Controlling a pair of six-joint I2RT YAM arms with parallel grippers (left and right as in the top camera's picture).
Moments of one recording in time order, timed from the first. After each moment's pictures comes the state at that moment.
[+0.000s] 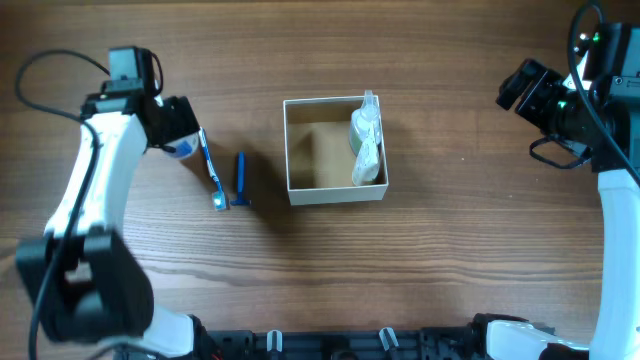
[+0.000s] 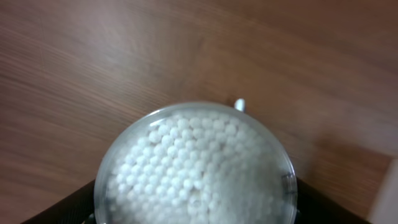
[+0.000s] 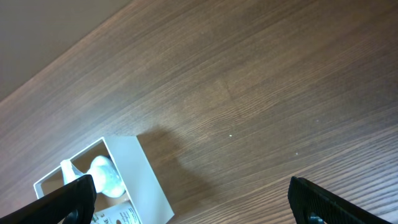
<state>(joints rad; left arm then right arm) 0.10 1.71 1.32 -0.80 -0.06 -0.29 -0.09 1.39 1.65 -1.21 -0.01 0.46</state>
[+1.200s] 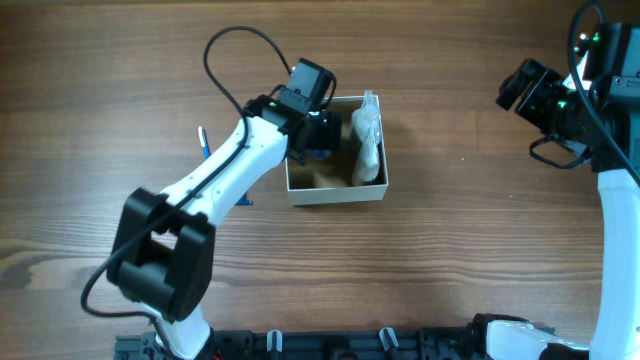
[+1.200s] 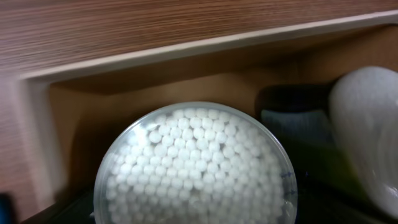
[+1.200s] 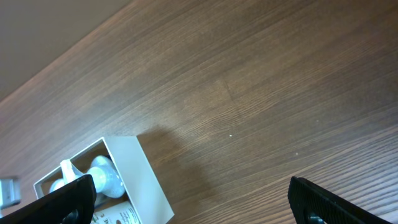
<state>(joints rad) -0.52 1.88 1.39 -0.62 -0.01 -0.38 -0.09 1.39 1.65 -1.21 -0.01 0.46</state>
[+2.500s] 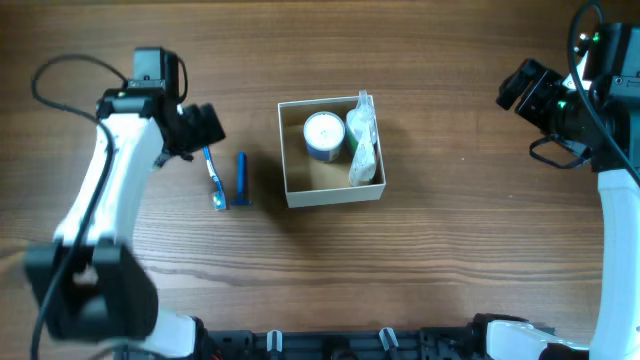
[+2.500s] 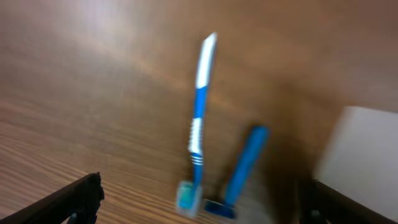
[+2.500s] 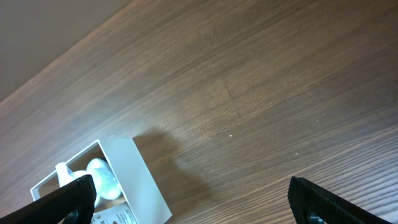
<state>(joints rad) 0.01 1.70 1.32 -0.96 -0.03 -0.42 -0.09 1.39 1.65 -1.21 -0.01 0.46</state>
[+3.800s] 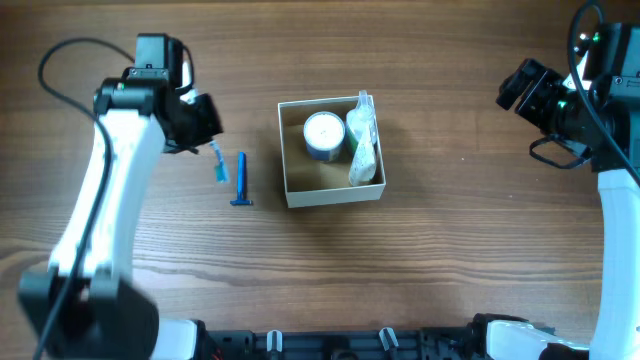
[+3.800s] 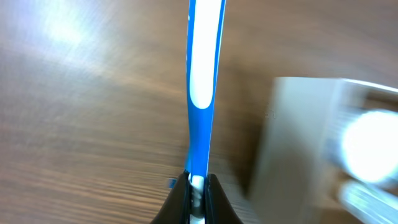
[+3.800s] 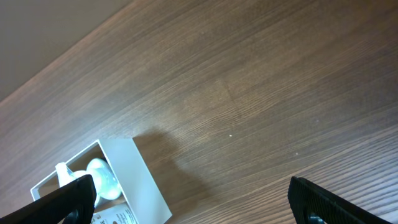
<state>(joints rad) -0.07 1.61 1.44 -1.05 0.09 -0.37 -0.09 1.39 1.65 -1.21 -0.01 0.46</state>
